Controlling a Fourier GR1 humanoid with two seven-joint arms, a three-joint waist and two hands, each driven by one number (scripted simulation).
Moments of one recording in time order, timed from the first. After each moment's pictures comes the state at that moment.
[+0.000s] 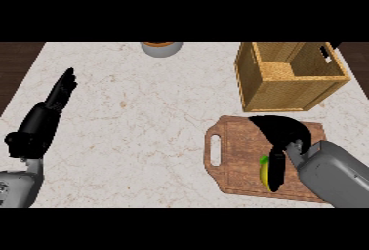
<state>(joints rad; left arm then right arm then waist) -0.19 0.42 -0.06 -1.54 0.01 0.05 -0.02 -0.58 -0.63 0.72 -1.52 0.04 0.47 0.99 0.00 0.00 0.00</state>
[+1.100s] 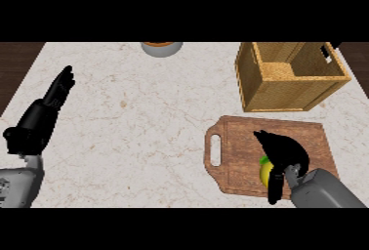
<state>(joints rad) -0.21 0.36 0.03 -1.52 -0.07 -0.03 -0.02 -0.31 -0.48 0.57 -1.52 0.46 0.49 0.85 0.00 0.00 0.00</state>
